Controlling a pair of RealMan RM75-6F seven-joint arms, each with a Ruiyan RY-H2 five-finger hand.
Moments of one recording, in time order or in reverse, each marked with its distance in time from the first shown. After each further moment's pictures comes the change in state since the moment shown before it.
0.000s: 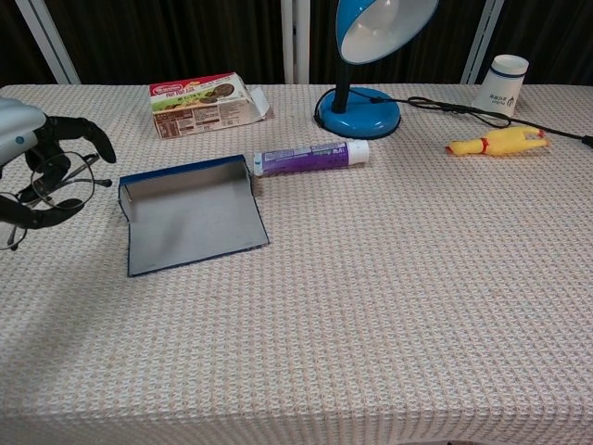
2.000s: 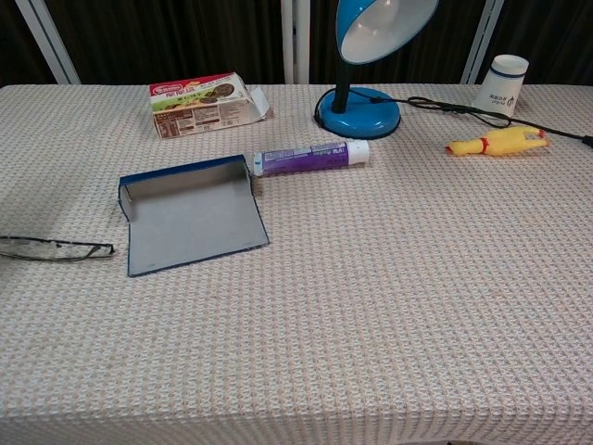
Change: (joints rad) left arm 0.163 0.201 -0.110 0.080 -0.079 0.210 -0.316; right arm -0.008 -0.010 0.003 -0.003 -0.022 0.048 -0.013
